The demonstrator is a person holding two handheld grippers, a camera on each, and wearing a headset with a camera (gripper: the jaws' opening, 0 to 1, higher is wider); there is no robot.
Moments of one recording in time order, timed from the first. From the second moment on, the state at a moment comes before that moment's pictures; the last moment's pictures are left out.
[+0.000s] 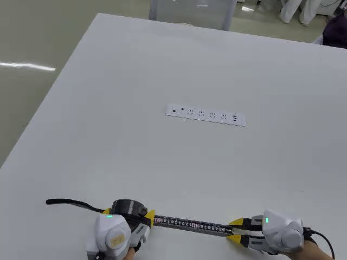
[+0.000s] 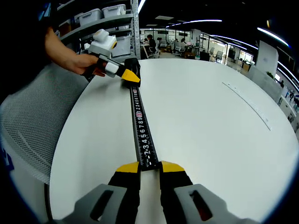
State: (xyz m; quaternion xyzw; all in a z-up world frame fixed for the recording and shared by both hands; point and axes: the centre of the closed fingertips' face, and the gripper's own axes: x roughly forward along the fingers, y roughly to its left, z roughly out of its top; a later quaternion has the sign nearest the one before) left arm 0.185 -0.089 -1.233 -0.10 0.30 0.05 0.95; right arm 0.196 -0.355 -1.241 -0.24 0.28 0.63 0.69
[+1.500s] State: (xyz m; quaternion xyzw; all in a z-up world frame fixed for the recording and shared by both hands) left arm 0.177 -0.086 -1.223 -0.15 0.31 0.14 0.93; right arm 0.197 -0.354 -1.242 -0.24 0.28 0.62 0.70
